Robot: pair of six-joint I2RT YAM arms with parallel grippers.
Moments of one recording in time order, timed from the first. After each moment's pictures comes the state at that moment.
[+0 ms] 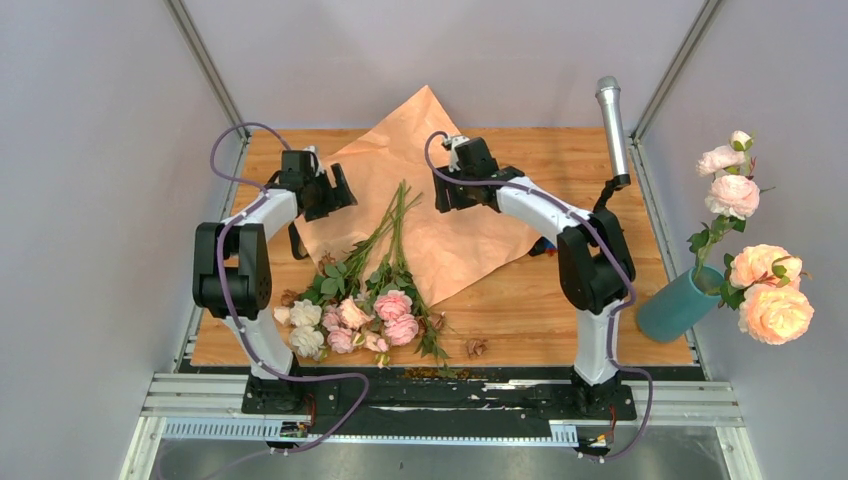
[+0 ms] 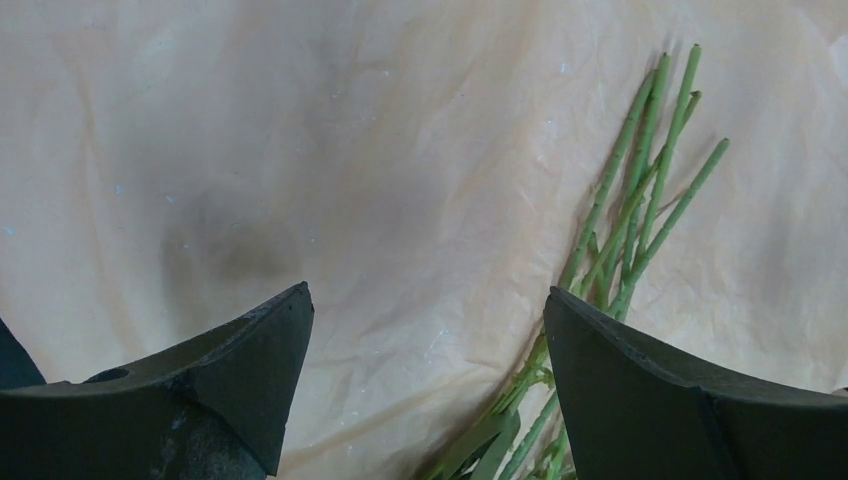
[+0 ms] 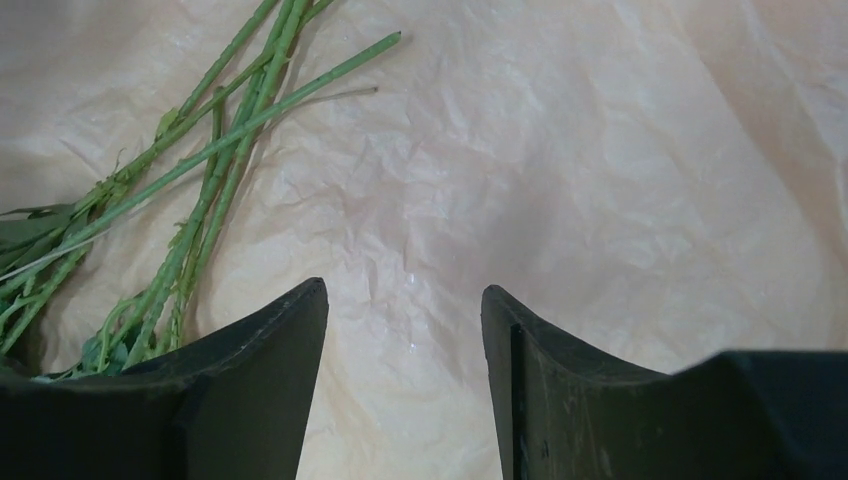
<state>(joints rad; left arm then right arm) -0.04 1.79 1.20 -0.24 0.21 -0.40 0.51 1.96 1.56 -0.36 -0.07 0.18</state>
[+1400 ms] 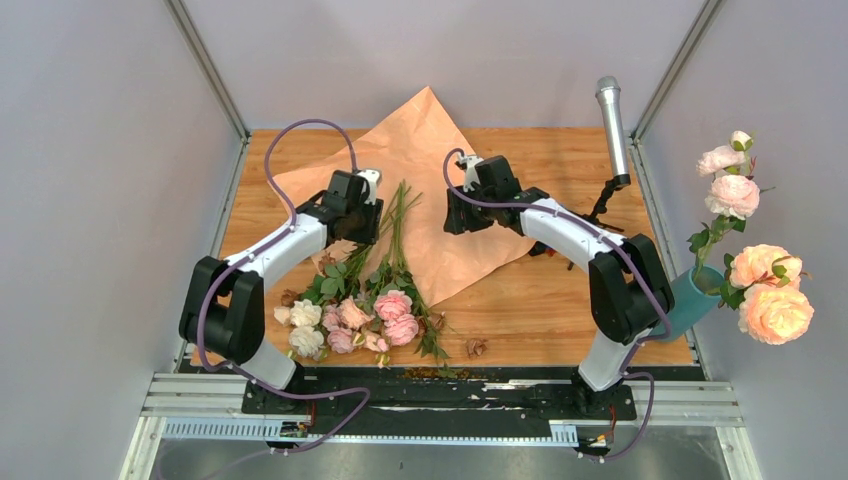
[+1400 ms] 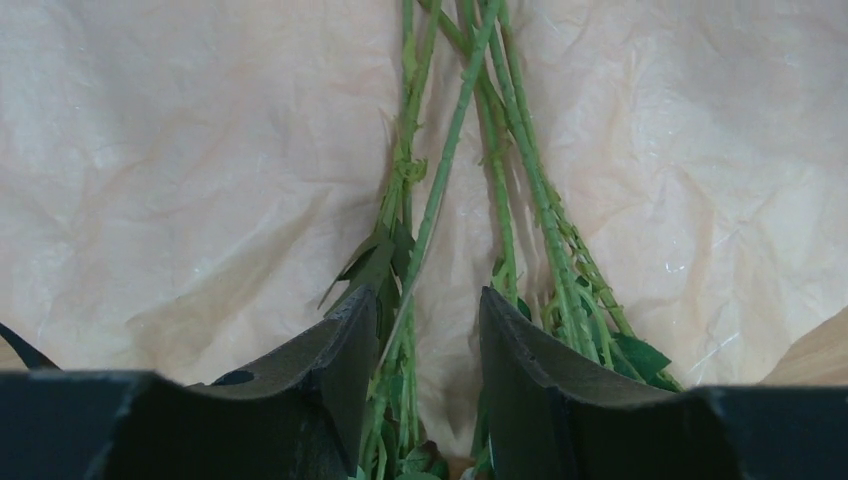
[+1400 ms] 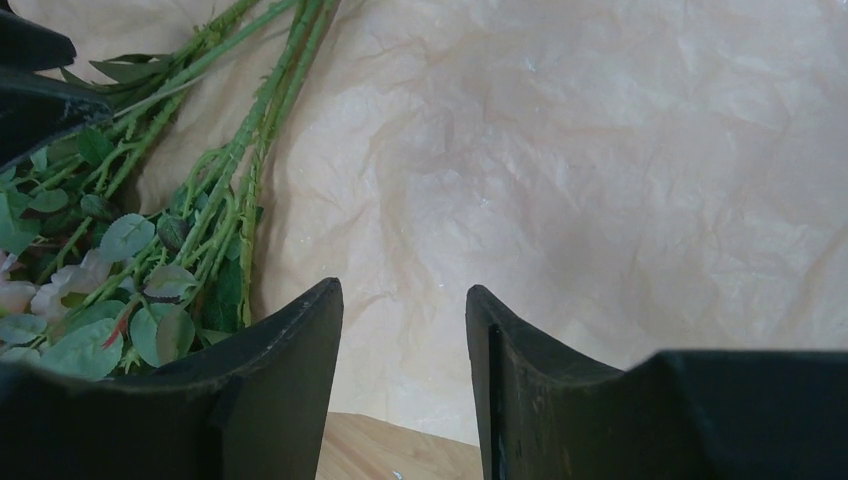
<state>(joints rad) -0.39 1.55 1.05 -0.39 0.03 -0.12 0.51 1.74 1.28 -0.32 -0.25 0.23</state>
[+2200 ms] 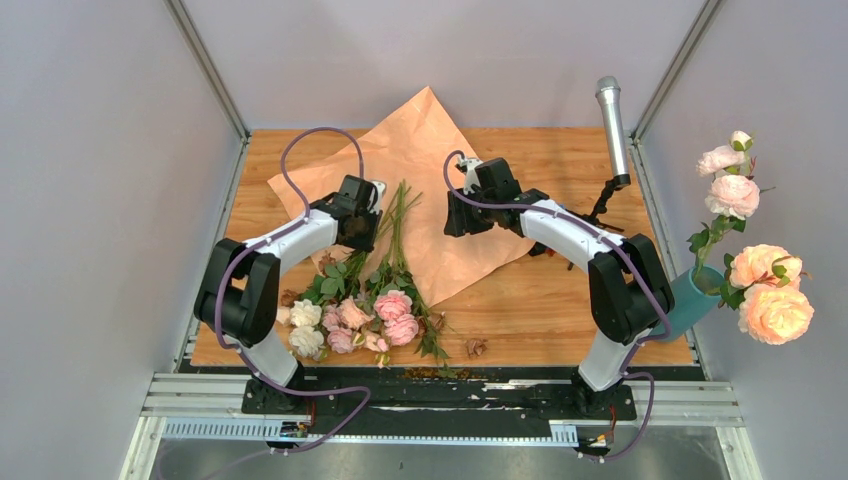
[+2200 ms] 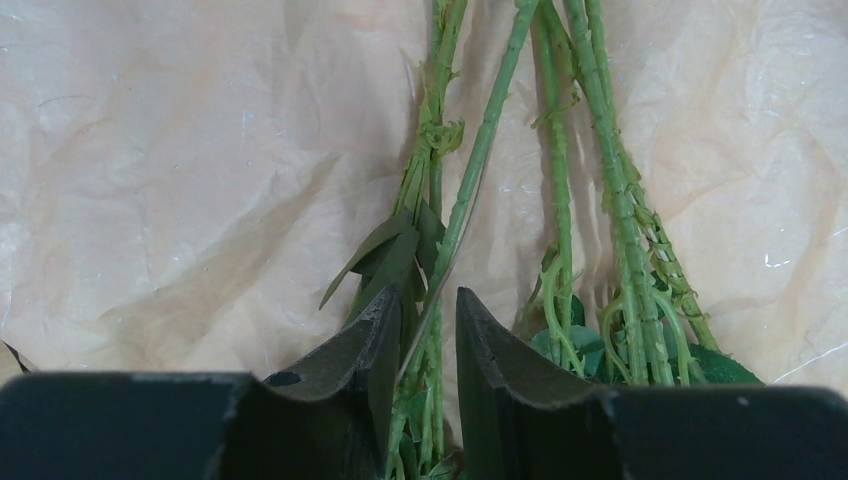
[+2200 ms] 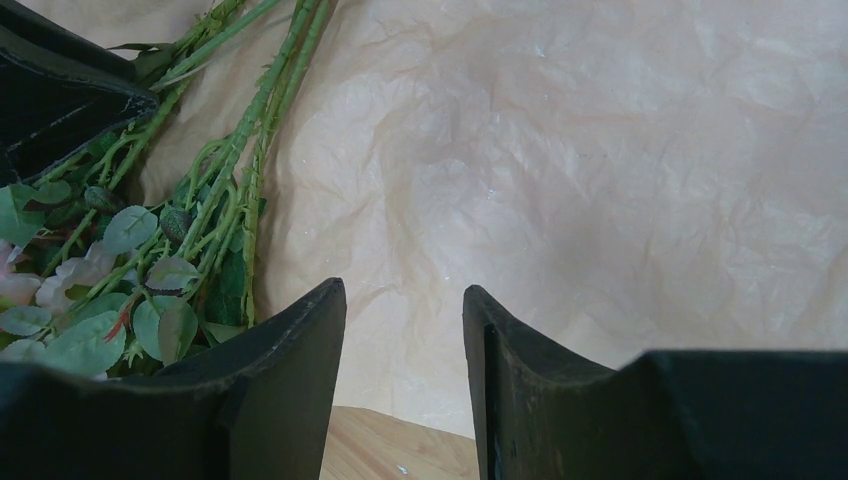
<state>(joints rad) -0.40 1.67 1.08 -0.44 -0.04 -0.09 0.51 1.74 1.26 -0.32 -0.26 0.23</state>
